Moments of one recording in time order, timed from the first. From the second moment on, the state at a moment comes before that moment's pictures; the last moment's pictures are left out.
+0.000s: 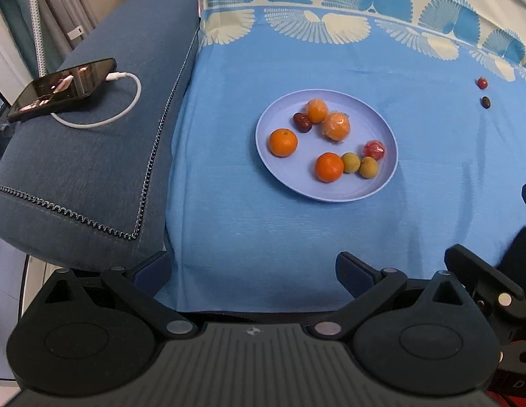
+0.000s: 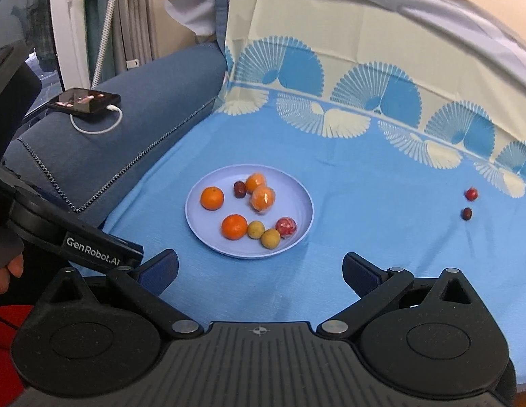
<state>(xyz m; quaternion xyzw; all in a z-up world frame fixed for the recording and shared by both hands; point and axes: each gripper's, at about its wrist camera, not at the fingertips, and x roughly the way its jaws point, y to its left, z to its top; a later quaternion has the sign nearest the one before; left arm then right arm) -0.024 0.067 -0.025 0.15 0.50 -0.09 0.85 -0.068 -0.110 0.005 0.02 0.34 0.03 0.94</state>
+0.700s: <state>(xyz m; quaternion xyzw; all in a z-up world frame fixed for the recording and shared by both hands) -0.042 0.063 -0.007 0.16 0.46 -0.11 0.87 -0.088 -0.106 0.017 0.02 0.31 0.02 0.95</state>
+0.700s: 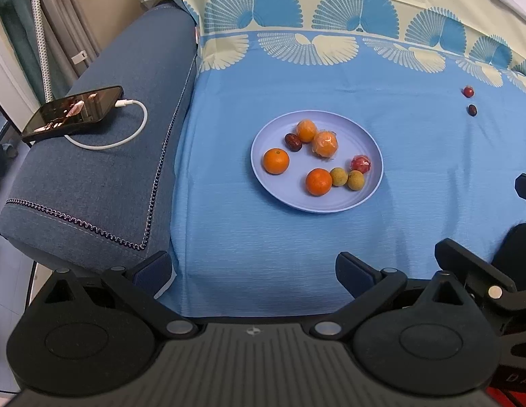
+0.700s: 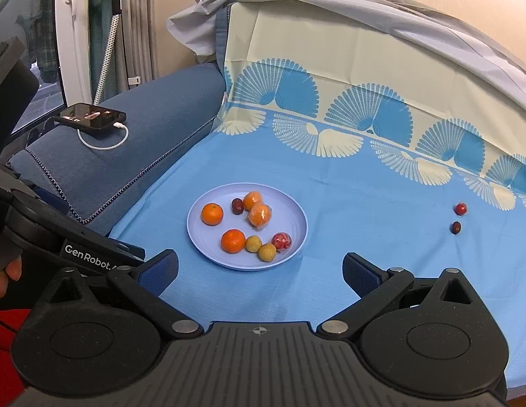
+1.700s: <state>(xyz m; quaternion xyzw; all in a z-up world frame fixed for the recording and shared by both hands) -0.002 0.033 -0.006 0.19 0.47 -0.09 0.86 -0.060 -0.156 -0.019 0.10 0.34 -0.03 0.94</state>
